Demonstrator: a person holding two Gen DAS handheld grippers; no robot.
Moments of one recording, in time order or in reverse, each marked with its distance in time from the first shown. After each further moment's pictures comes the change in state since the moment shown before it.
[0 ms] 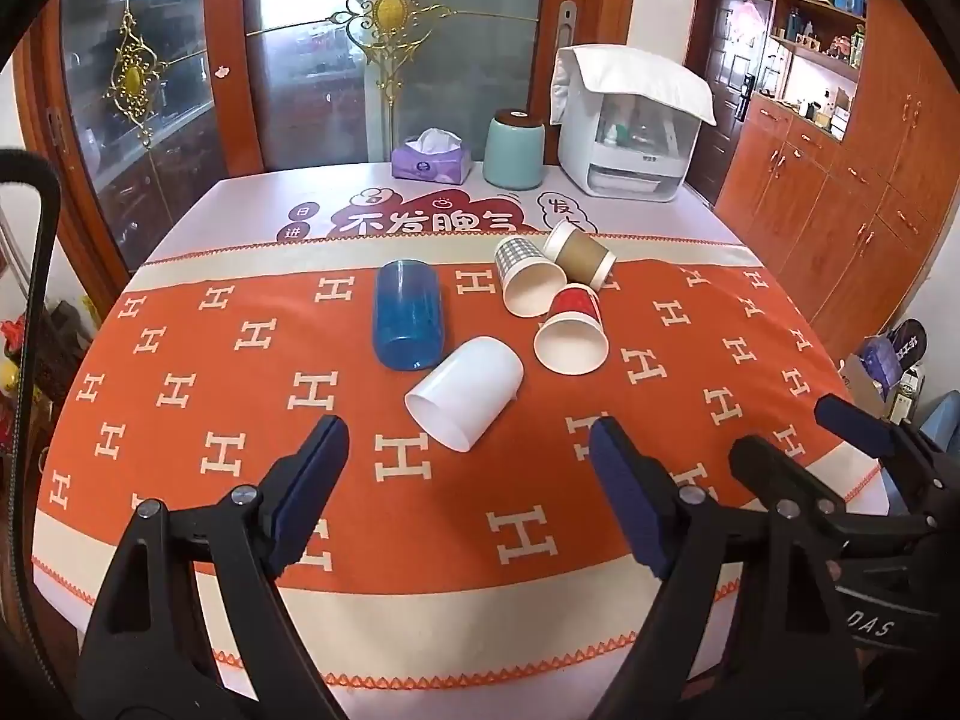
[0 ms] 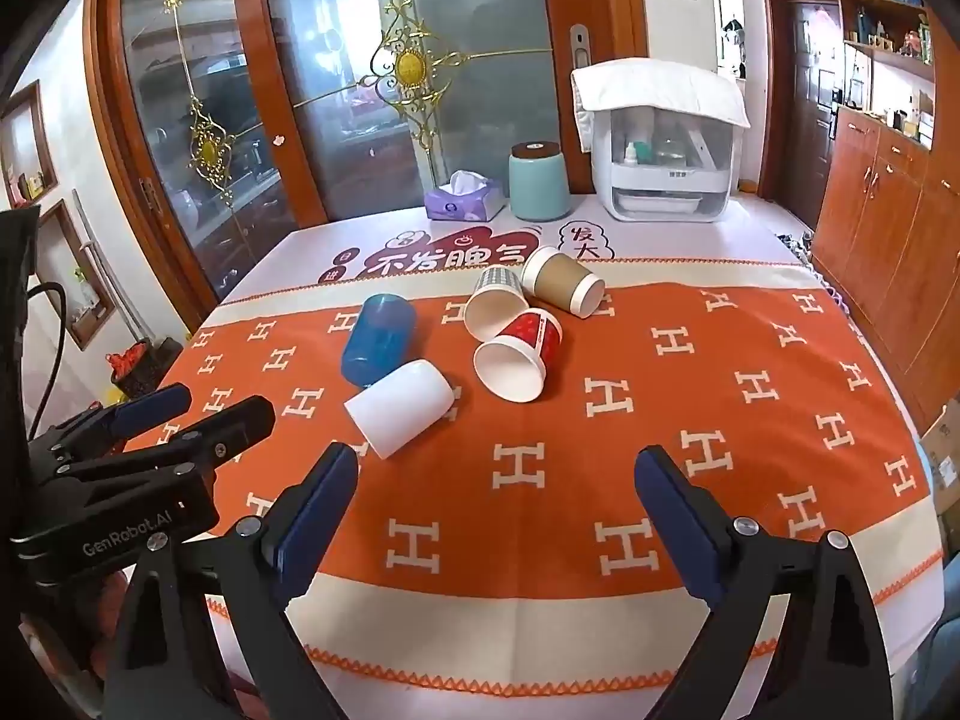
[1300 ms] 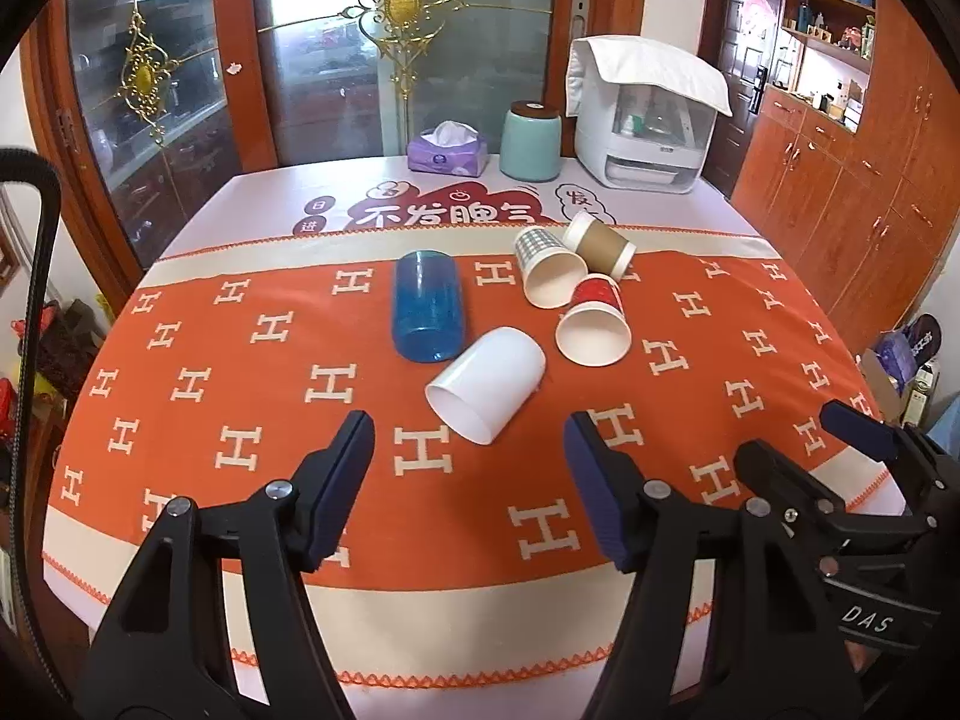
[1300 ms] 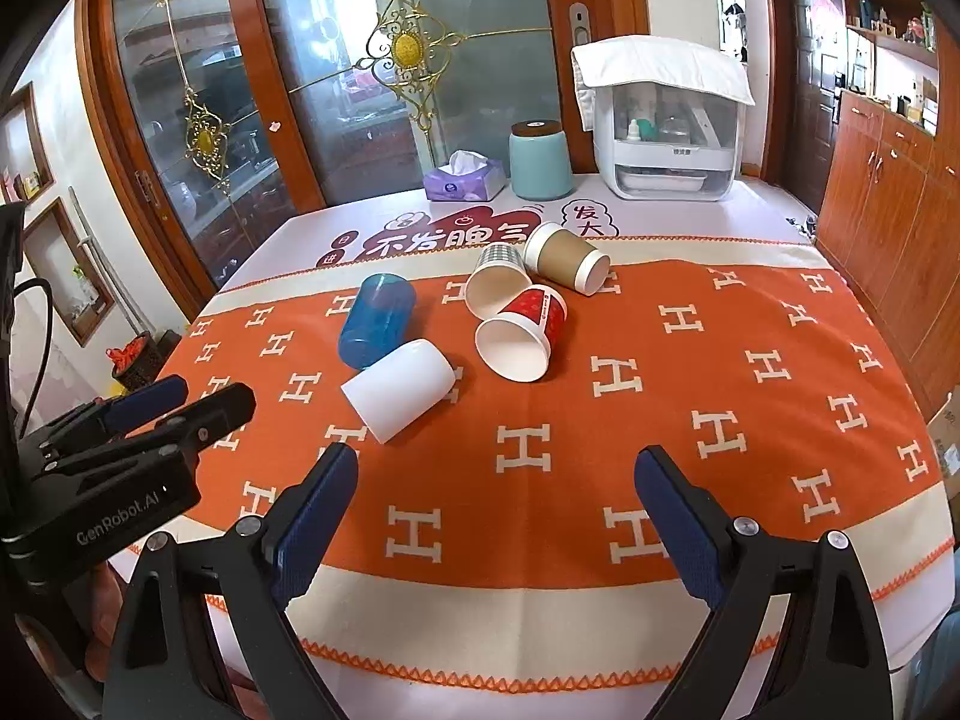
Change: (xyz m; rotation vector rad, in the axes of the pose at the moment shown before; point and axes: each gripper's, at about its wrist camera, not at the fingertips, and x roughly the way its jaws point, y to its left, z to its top) left arm 0.006 0.007 -0.004 0.003 0.010 0.044; right arm 0.016 0.000 -0.008 0.015 0.035 0.014
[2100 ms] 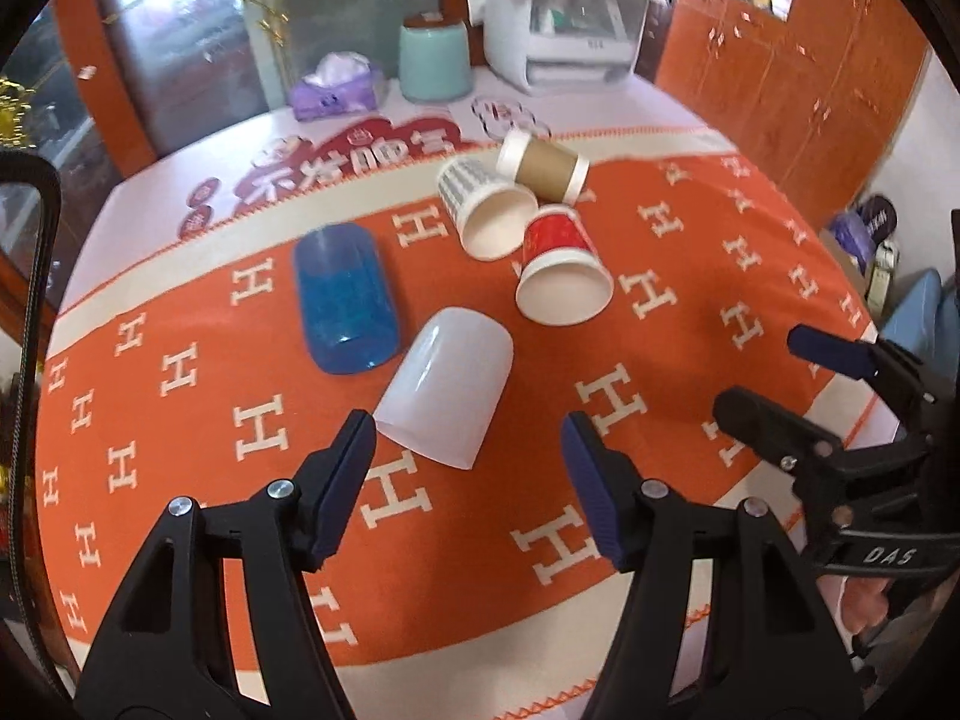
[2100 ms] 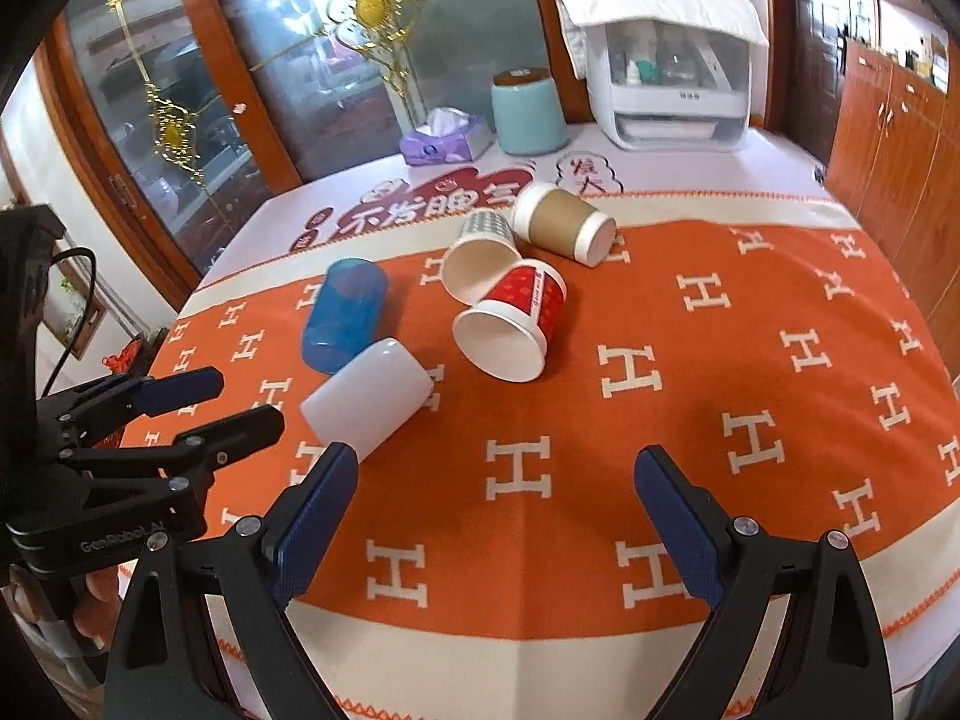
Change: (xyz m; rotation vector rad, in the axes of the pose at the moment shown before) left arm 0.107 -0.017 0.048 0.231 0.240 -0.165; right arm 0.096 -0.026 0.041 0.085 0.141 0.016
